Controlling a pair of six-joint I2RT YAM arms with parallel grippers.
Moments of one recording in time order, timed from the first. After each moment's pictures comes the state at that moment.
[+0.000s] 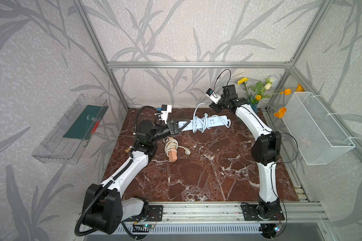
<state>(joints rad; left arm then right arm) -0.25 1.26 0.86 0.68 0.89 -1.23 0.31 2.21 2.15 -0.64 -0.26 -0.52</state>
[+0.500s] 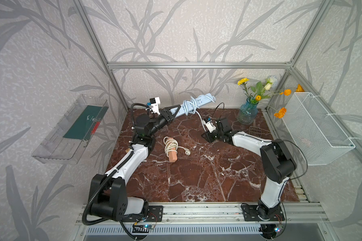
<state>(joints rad) -0.18 1.36 0.96 0.62 0.62 -1.18 0.52 1.81 1.18 -0.09 -0.26 -0.04</state>
